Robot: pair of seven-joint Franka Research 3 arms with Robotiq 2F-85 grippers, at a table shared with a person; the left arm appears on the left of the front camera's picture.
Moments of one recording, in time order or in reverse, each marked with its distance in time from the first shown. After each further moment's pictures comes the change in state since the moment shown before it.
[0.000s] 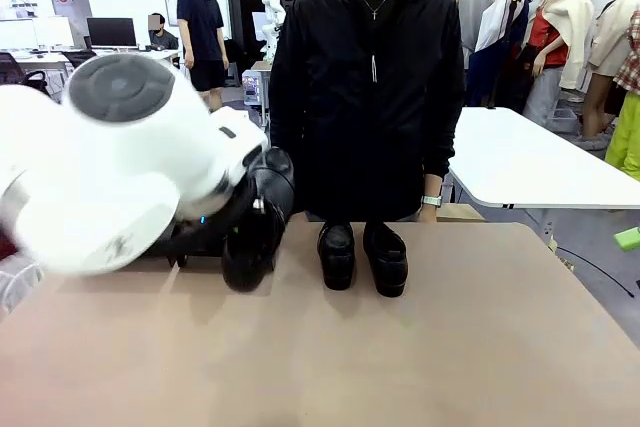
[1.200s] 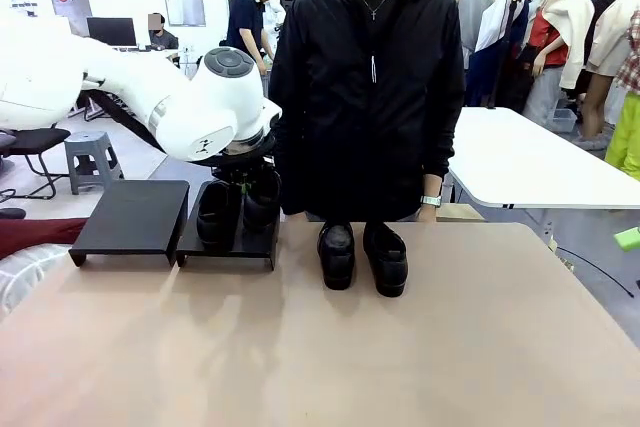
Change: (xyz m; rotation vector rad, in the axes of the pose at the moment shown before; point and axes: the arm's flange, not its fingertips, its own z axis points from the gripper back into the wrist) left arm 0.163 -0.004 -0.211 0.108 0.114 0.081; right arm 0.000 0.000 0.000 0.000 0.000 0.000
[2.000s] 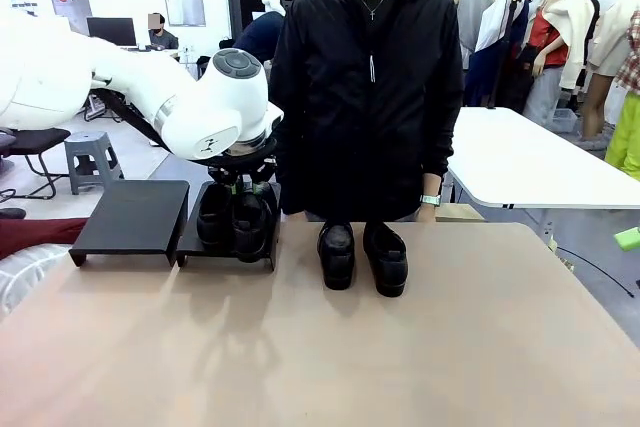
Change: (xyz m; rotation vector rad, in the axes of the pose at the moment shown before) left arm 0.003 -0.002 -0.005 0.042 0.011 -0.002; right arm 0.000 0.000 0.000 0.000 0.000 0.000
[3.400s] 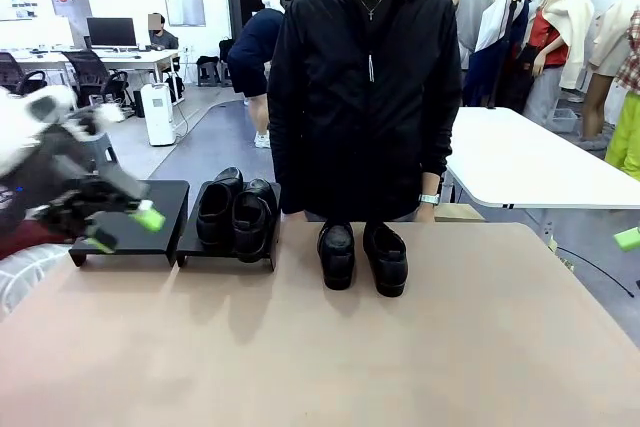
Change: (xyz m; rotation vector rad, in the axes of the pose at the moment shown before) left arm -0.157 0.259 0.183 -0.740 0.297 -0.149; right arm 0.000 0.000 0.000 0.000 0.001 -0.001
